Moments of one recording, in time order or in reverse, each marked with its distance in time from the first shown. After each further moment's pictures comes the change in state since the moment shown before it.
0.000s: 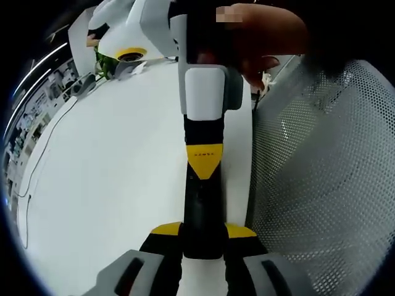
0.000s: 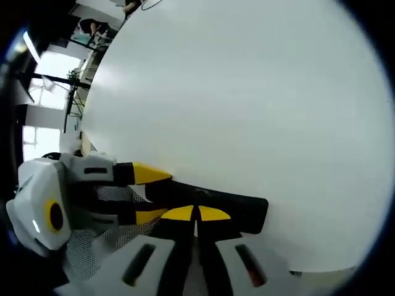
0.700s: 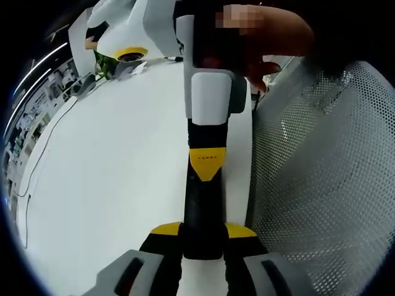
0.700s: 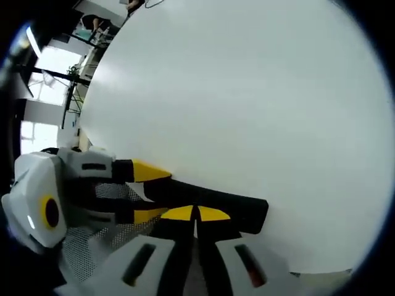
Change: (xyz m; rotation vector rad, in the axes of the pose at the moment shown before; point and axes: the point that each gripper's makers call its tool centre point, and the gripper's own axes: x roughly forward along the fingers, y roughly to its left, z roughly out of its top) left arm 0.000 0.000 0.000 -0.002 -0.004 -0.003; right arm 0.001 -0.002 -0.001 -0.019 -0.002 -0.007
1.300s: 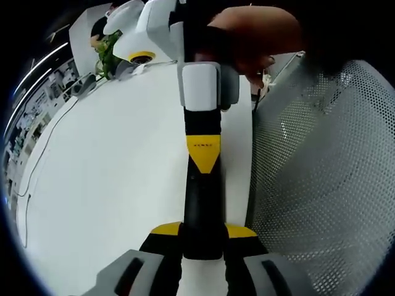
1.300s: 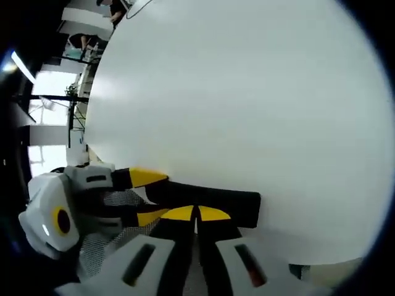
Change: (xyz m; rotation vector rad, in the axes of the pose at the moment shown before) left arm 0.000 0.000 0.000 0.000 -0.003 0.001; right arm -0.005 -0.005 0.001 0.145 0.001 0.075
